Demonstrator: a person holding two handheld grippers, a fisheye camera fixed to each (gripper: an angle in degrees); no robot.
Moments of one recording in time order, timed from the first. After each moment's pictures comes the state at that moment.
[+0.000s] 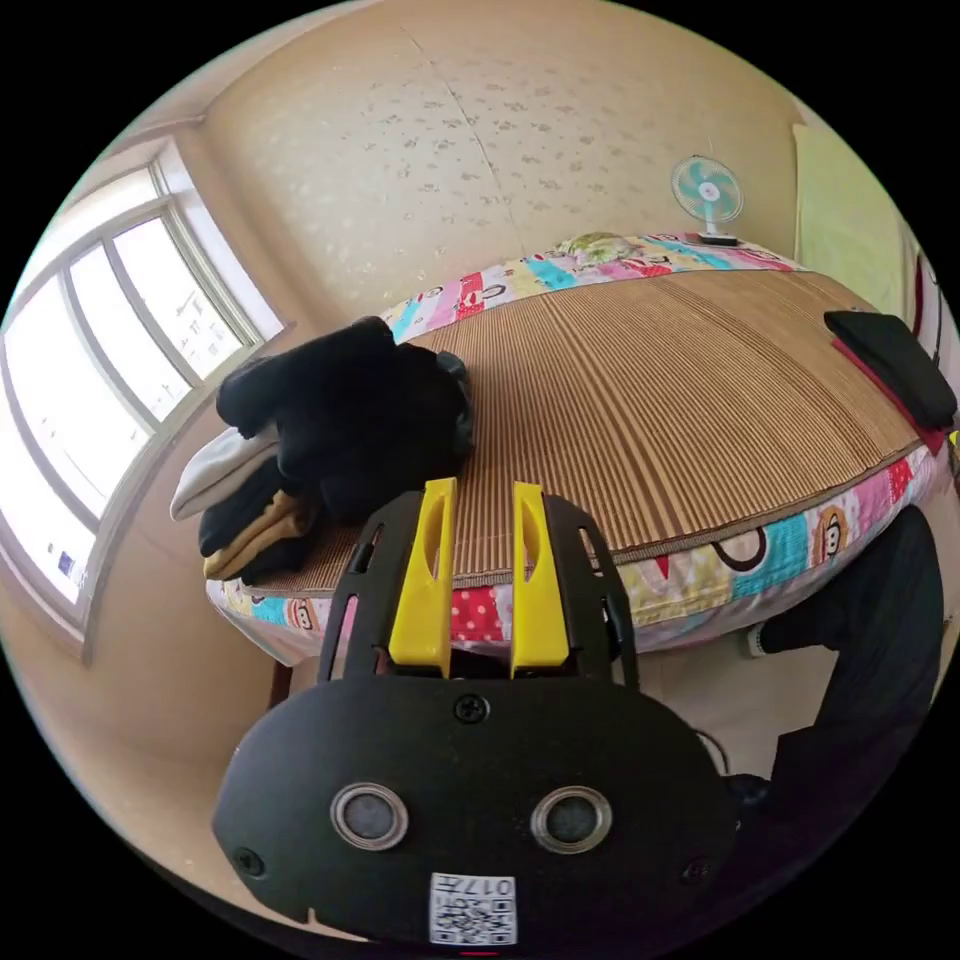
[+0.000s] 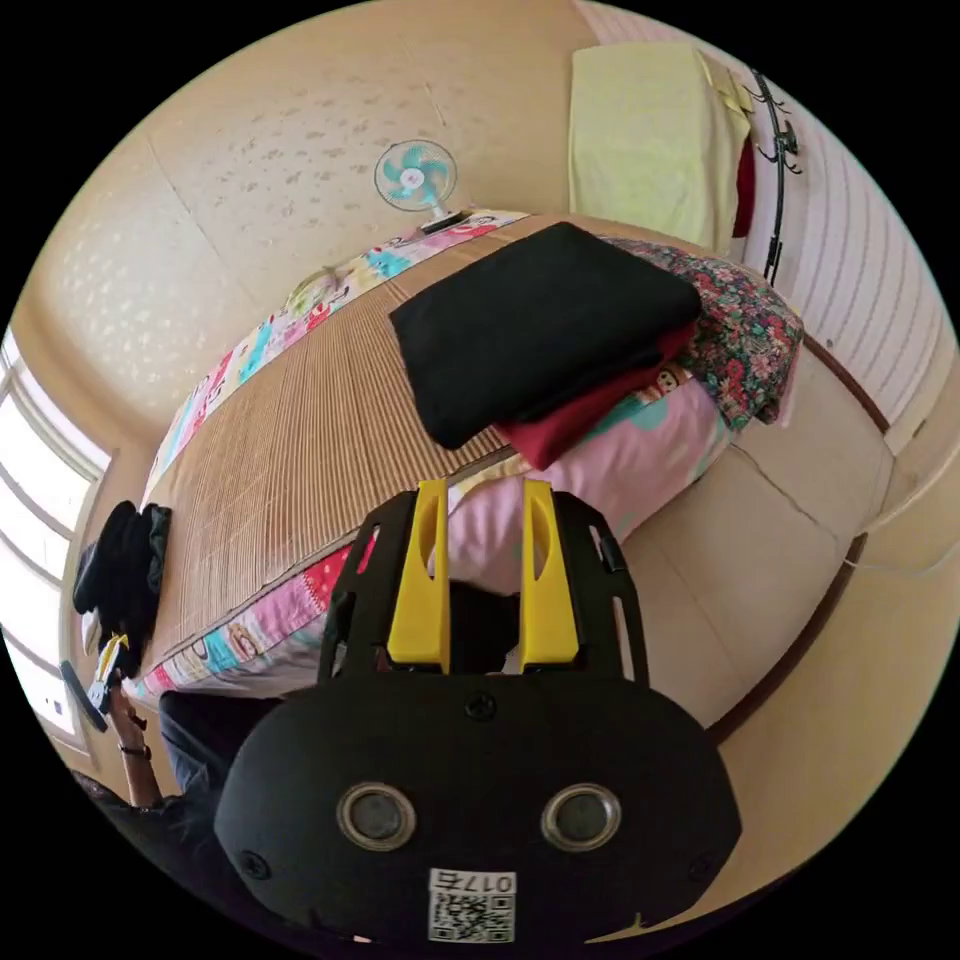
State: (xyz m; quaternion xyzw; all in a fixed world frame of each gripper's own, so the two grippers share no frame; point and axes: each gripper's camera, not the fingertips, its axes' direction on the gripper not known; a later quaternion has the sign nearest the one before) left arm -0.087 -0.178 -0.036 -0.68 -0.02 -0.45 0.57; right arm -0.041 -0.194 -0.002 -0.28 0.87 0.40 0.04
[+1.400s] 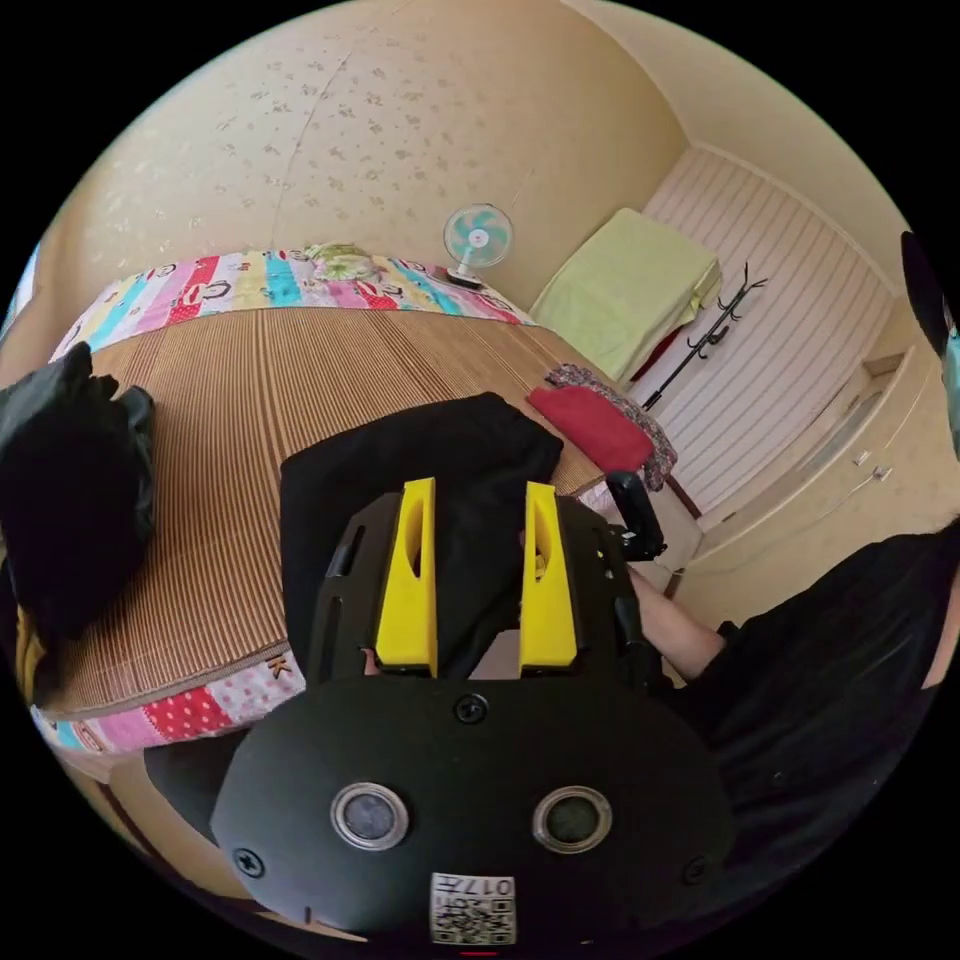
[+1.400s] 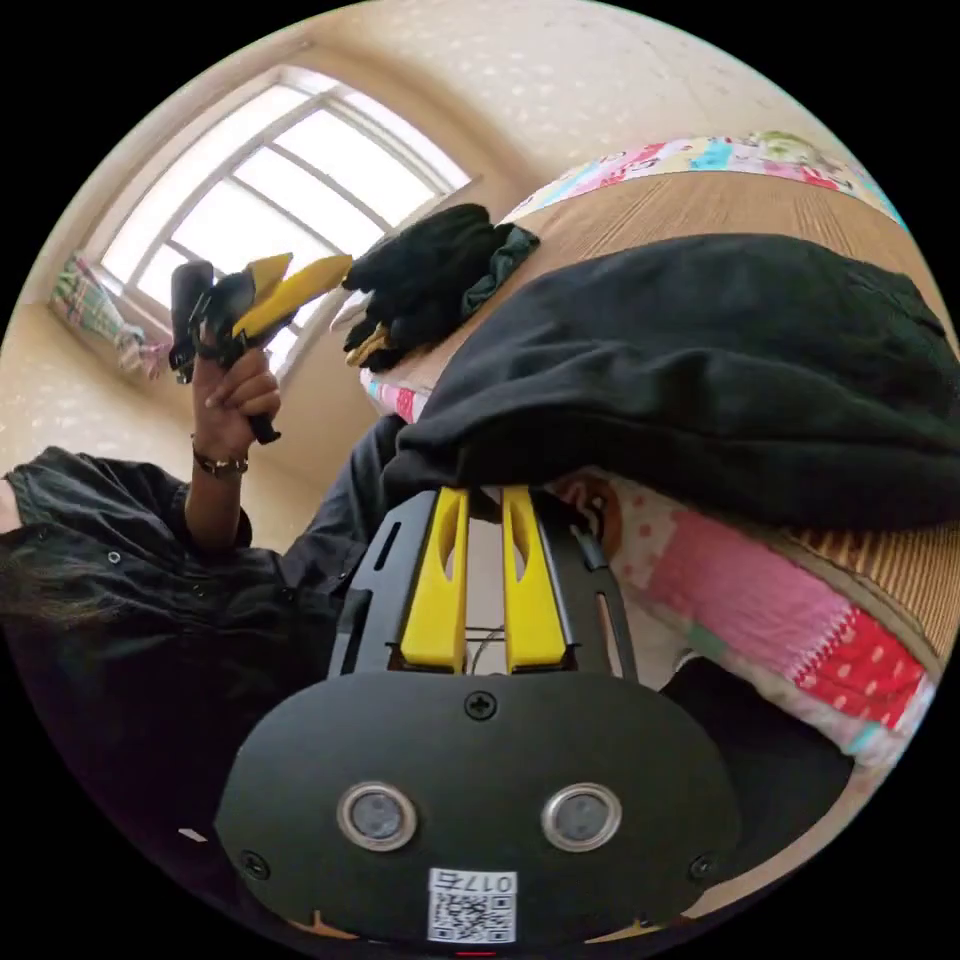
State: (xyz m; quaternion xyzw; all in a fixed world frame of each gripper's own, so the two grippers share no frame) left arm -0.111 -0.148 0.080 -0.42 0.27 -0.67 0.54; right arm 0.144 0.092 0.111 -0.35 0.51 0.64 0.46
